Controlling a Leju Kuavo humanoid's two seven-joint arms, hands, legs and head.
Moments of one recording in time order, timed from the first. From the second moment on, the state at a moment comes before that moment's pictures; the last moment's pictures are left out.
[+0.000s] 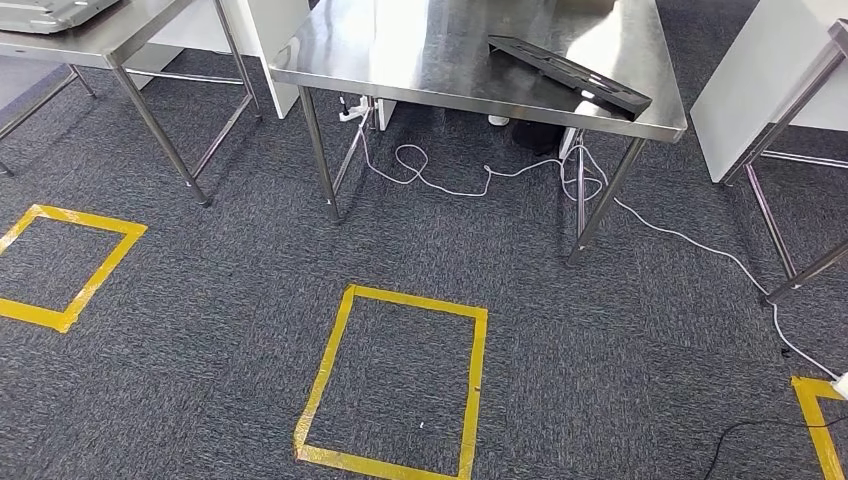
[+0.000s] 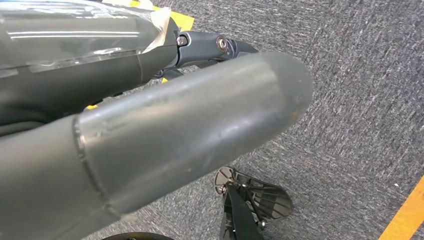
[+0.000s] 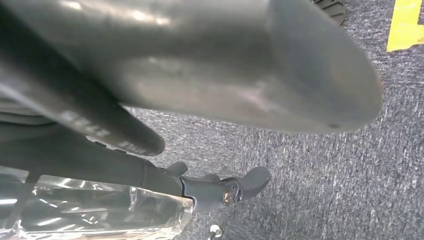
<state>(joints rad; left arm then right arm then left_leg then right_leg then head) -0.08 -0.18 1.15 -0.23 -0.84 0.28 -0.24 -0.07 0.11 -0.18 -0.19 0.20 -0.51 -0.07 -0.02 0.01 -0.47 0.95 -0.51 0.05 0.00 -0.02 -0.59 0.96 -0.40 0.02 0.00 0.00</state>
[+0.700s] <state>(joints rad) -0.09 -0.18 1.13 -0.23 -0.85 0.28 -0.22 -0.07 0.11 -0.19 -0.19 0.20 -0.54 -0.04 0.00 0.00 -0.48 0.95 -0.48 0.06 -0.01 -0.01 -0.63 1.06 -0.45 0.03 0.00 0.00</state>
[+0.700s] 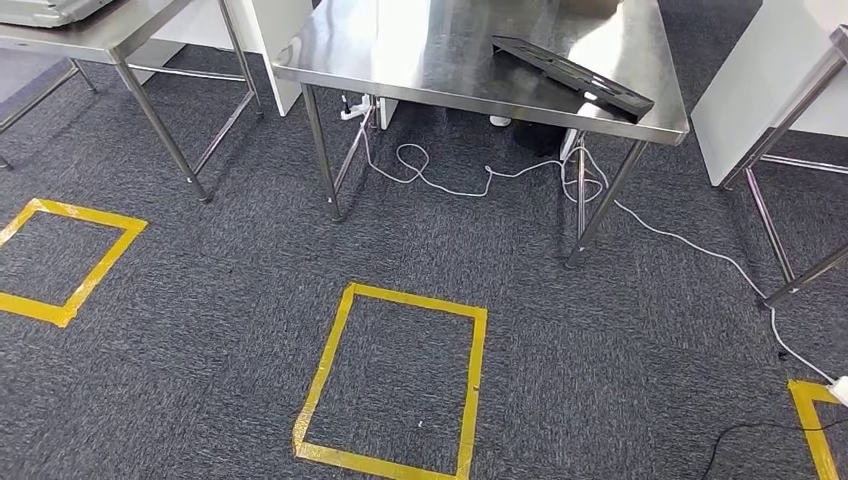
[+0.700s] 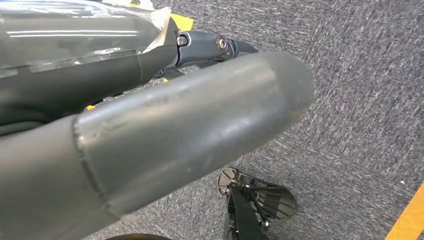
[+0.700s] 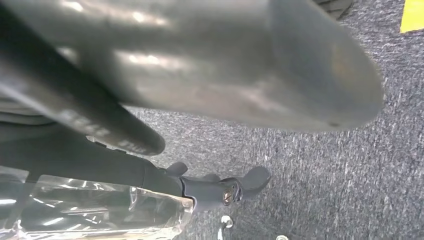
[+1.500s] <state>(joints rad) -0.10 -0.17 1.12 -0.22 -0.86 0.26 -0.22 -0.07 0.11 -0.20 -0.19 0.20 -0.56 -0.01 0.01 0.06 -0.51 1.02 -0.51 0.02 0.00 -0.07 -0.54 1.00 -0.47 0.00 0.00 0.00</state>
